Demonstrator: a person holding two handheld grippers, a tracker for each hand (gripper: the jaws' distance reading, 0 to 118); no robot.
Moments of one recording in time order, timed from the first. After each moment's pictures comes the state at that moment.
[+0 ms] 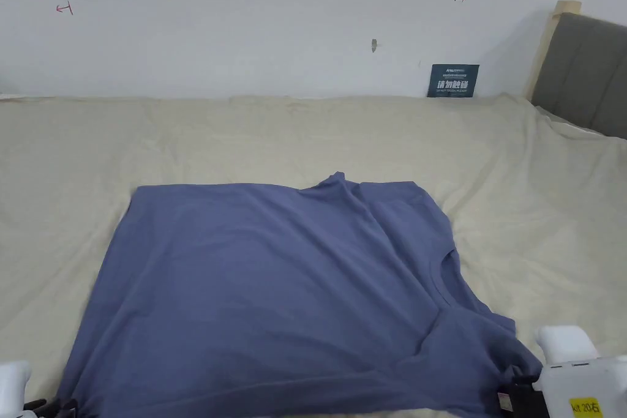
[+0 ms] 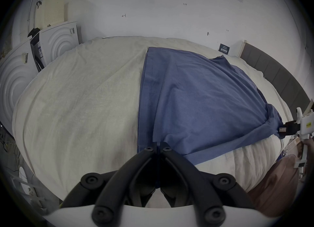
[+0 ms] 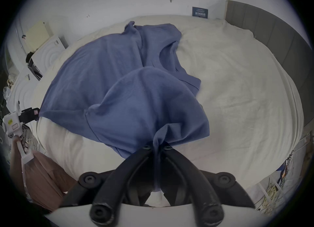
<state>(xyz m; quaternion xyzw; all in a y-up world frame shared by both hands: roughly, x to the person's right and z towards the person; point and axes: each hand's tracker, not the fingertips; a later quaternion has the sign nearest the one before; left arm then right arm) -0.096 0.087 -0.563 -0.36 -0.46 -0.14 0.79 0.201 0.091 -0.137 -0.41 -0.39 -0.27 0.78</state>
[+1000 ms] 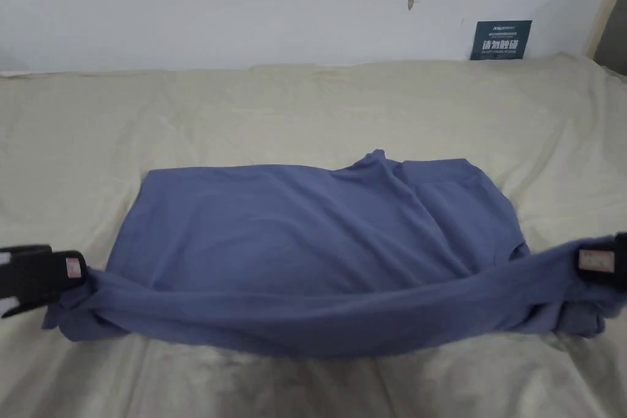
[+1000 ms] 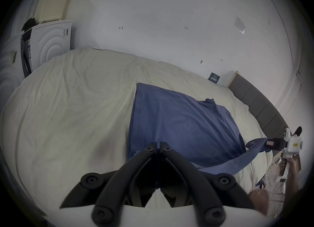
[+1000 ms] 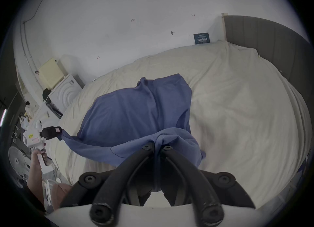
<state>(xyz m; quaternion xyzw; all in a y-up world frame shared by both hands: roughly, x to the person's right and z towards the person) -0.002 0.181 -0.653 -0.36 -0.51 -0.03 0.78 0.286 0.188 -0.168 -0.25 -0.37 -0.32 0.84</state>
